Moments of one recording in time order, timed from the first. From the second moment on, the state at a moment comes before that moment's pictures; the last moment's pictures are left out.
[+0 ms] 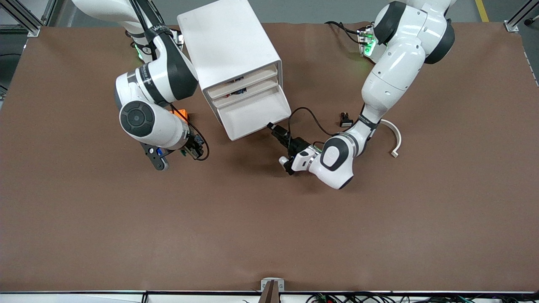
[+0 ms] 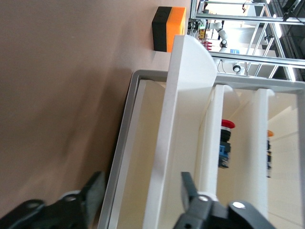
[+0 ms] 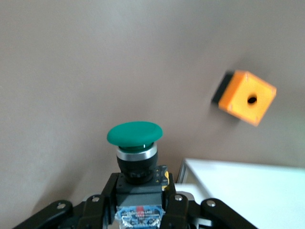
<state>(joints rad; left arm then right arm) -0.33 1.01 -0.22 -1.43 -1.08 1.65 0.69 0.49 0.36 -0.07 -1.64 0.22 1.79 1.38</state>
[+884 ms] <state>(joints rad) -0.11 0.84 -0.22 -1.40 -0.59 1.59 0.58 0.76 0.36 -0.07 -1.85 0.34 2.08 1.69</state>
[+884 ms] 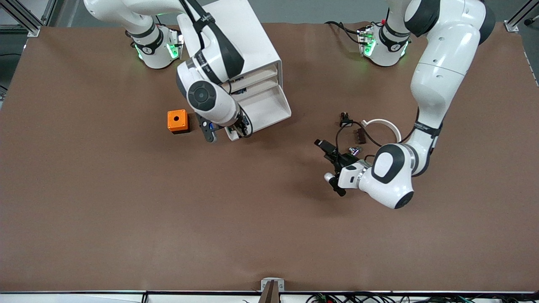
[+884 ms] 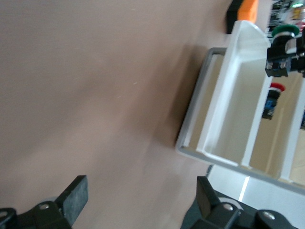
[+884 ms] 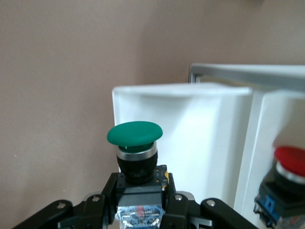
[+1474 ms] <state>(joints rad) -0.12 0.78 -0.22 -1.39 -0.30 1.64 0.50 0.81 0.39 -0.07 -1.87 0.34 2.12 1.75</state>
